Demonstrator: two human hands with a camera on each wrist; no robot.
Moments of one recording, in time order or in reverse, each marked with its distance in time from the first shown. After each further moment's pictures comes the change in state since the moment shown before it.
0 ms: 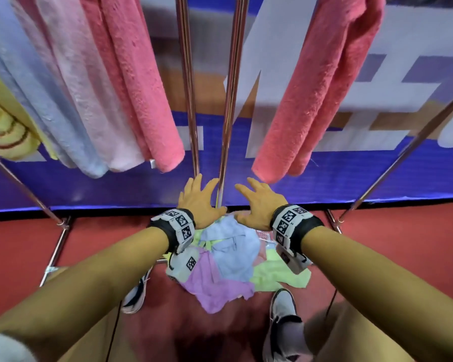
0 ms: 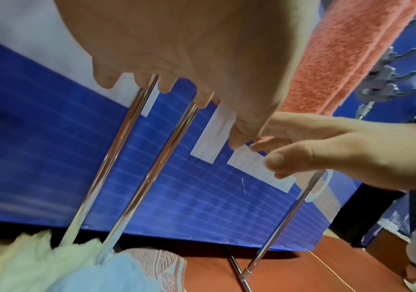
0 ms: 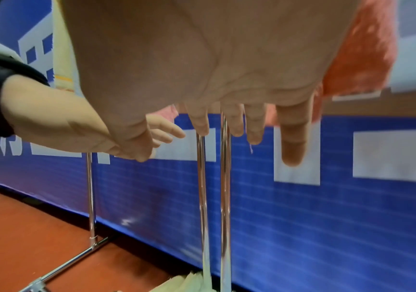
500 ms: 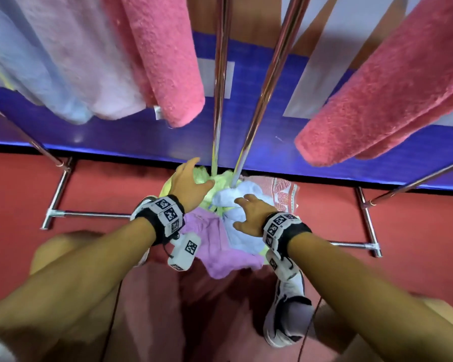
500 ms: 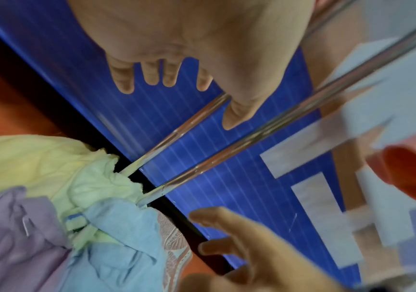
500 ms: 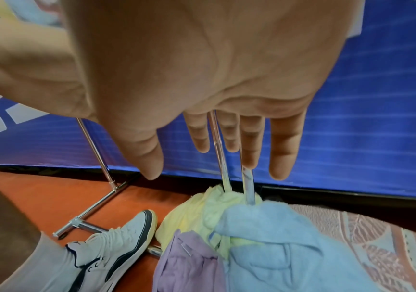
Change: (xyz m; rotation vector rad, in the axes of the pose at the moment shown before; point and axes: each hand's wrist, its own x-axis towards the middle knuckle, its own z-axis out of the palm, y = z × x) left_hand 0.039 -0.101 0.072 -0.537 0.111 -0.341; right_hand 0.085 -0.019 0.154 0.130 -0.382 -0.062
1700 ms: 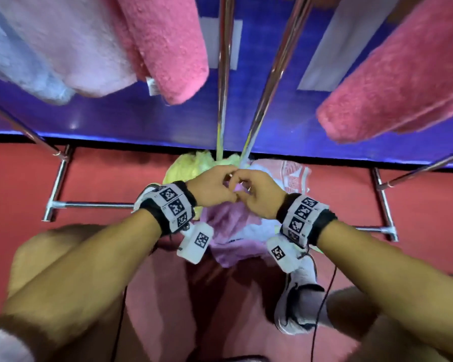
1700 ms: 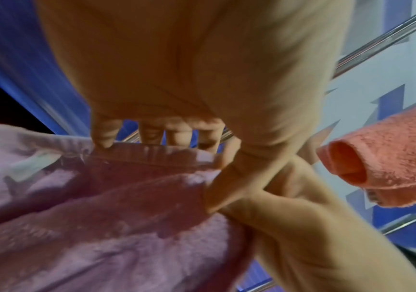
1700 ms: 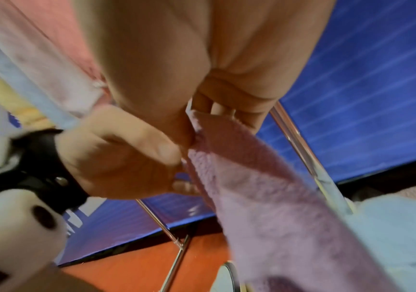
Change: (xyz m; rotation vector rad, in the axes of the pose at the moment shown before) left_hand -0.002 0.009 0.015 -0.036 -0.608 0.244; right_hand 0.008 -0.020 -0.010 0.661 0.345 -0.414
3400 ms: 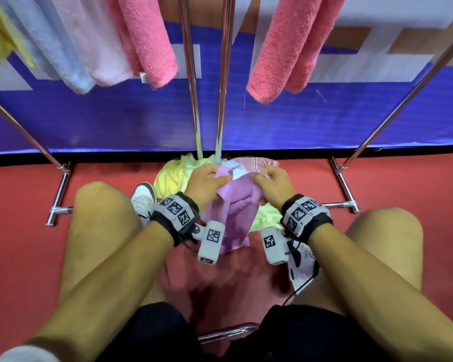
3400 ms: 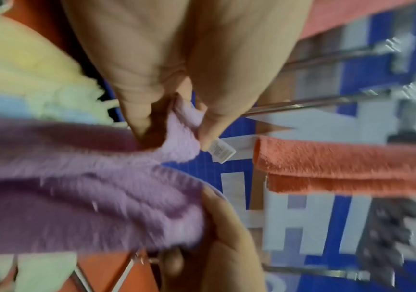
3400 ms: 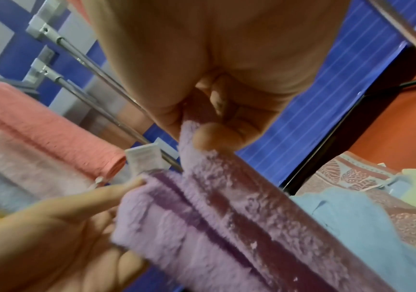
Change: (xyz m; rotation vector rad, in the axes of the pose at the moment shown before) left_hand -0.103 0.037 0.120 -0.536 0.462 -0.035; right_hand -0.180 -0.046 -0.009 0.252 0.522 0.413
